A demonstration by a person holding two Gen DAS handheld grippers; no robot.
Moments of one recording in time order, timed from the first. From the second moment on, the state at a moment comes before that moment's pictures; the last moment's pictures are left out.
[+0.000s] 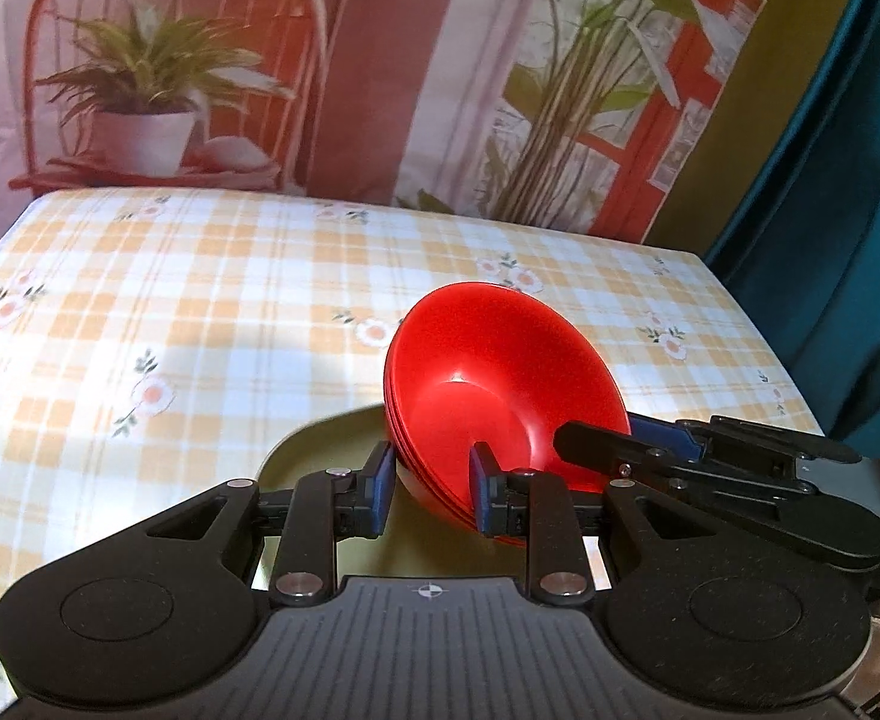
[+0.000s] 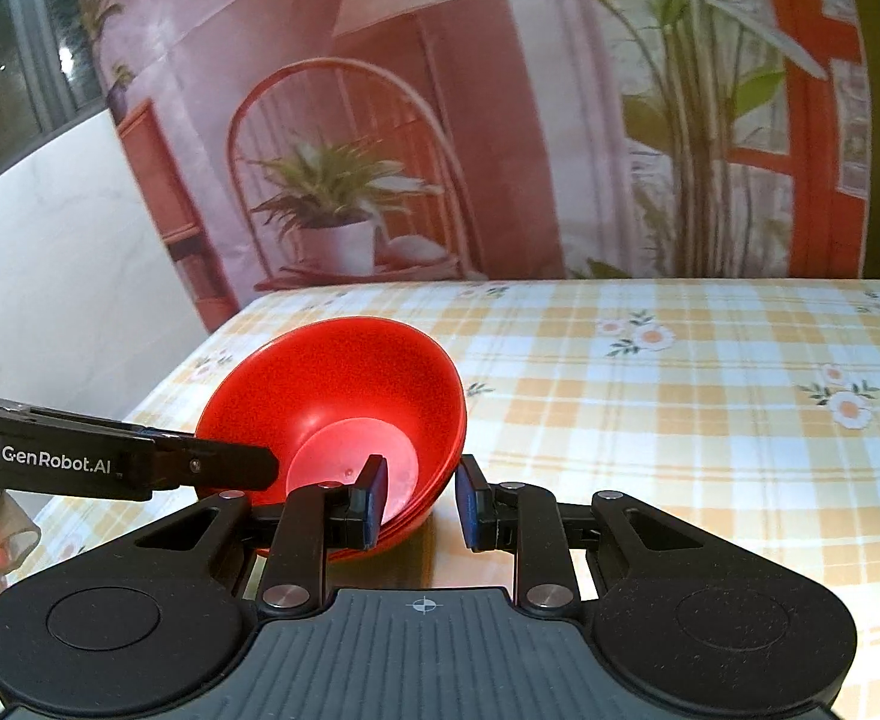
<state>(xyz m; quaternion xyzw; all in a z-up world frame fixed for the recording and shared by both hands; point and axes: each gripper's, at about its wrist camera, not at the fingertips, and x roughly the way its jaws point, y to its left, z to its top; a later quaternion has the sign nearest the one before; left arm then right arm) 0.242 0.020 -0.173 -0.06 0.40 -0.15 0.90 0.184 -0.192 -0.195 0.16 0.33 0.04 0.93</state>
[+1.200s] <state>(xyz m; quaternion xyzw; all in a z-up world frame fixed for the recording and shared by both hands) 0.217 0.044 -0.197 -0.09 0.42 -0.11 0.90 0.181 -0.162 -0.211 0.14 0.37 0.07 0.92</state>
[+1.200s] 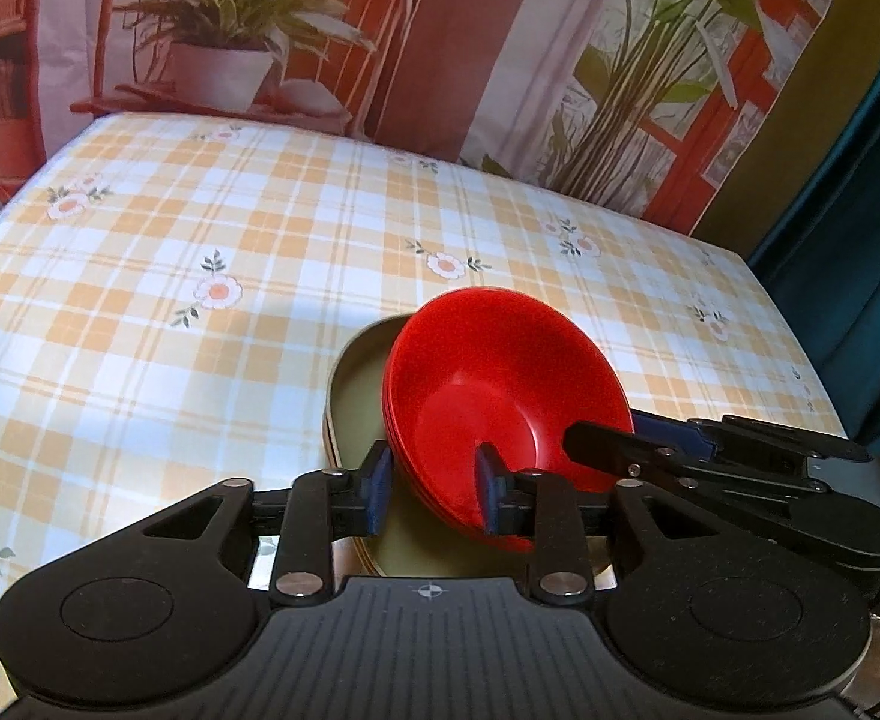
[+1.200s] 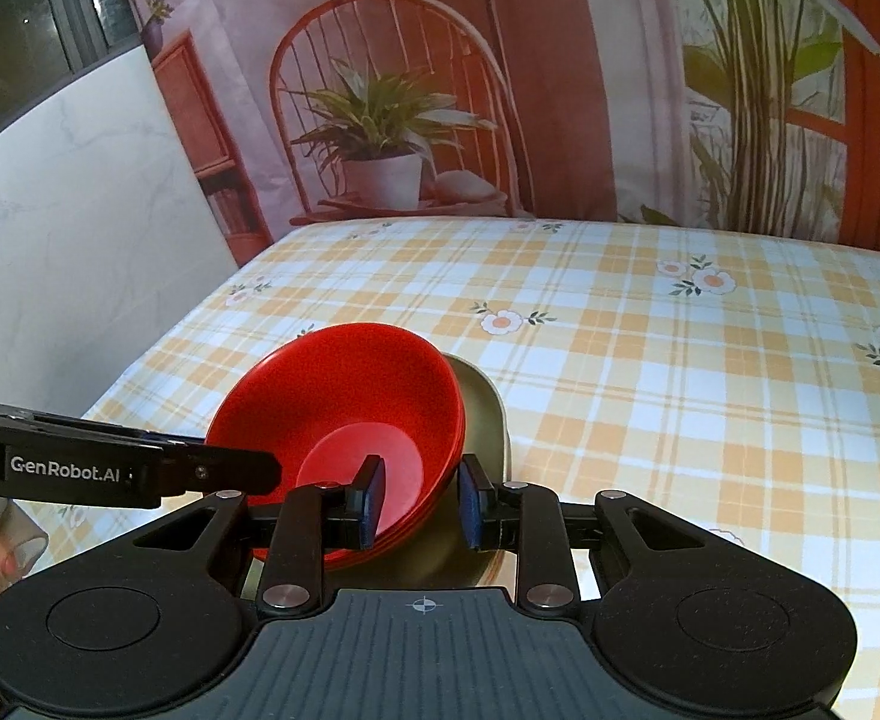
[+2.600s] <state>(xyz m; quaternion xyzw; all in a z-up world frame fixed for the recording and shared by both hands) 0.045 0.037 -0.014 0.02 0.18 0.00 0.98 0.007 -0.128 0.009 0.04 0.19 -0.07 0.98</state>
